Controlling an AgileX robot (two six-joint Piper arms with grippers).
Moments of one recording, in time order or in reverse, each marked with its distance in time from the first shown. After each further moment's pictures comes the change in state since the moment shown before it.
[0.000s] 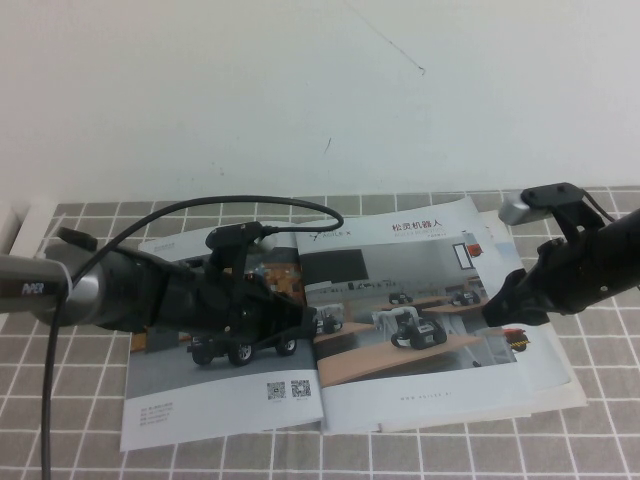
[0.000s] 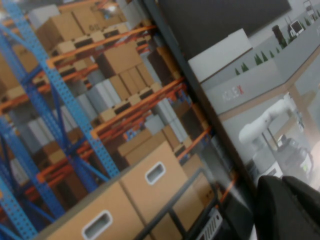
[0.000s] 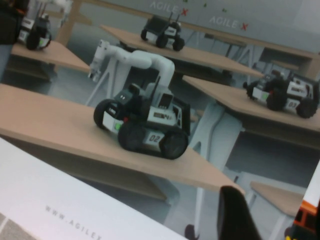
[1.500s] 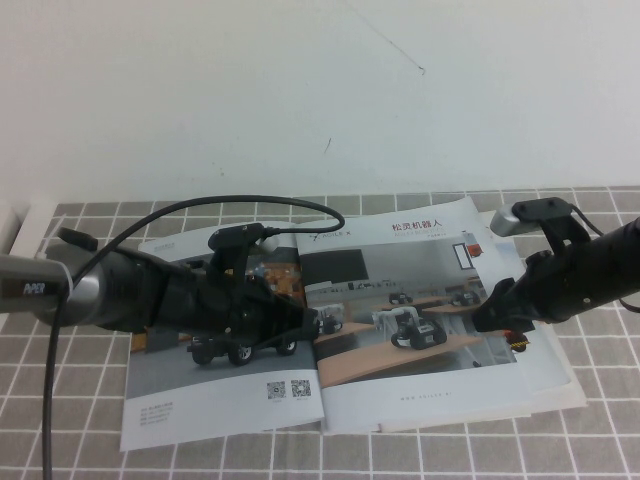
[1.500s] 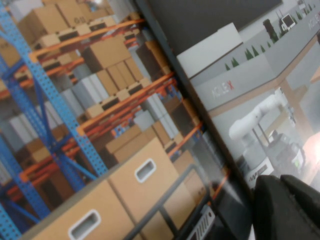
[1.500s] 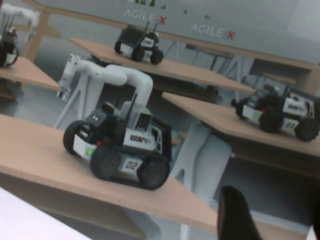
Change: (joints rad) right arm 0.000 0.089 0.000 0.134 -0.060 -0.118; left arm 0.000 0.003 -0.002 0.000 0.024 0.004
